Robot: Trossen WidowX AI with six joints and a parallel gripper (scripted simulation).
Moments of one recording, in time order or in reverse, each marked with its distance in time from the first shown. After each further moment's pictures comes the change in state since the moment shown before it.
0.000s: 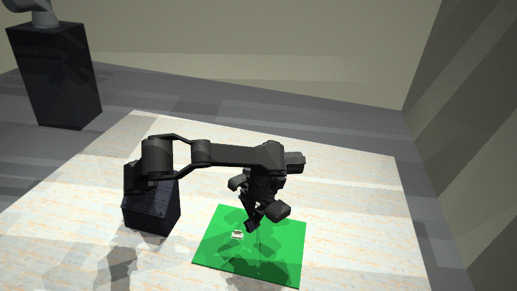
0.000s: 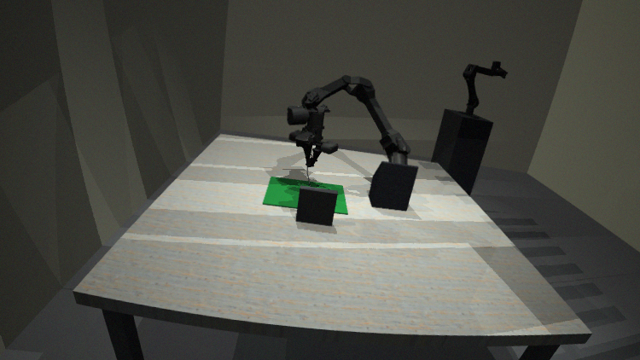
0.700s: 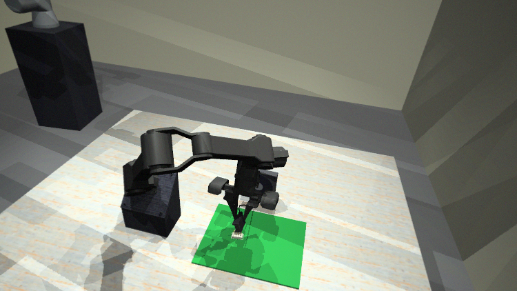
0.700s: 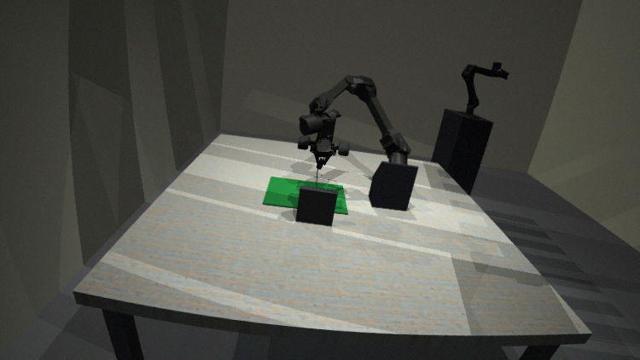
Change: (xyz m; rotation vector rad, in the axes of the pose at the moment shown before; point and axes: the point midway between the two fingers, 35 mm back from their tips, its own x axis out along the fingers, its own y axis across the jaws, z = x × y) arm 0.007 0.036 -0.020 -0.509 0.150 -0.053
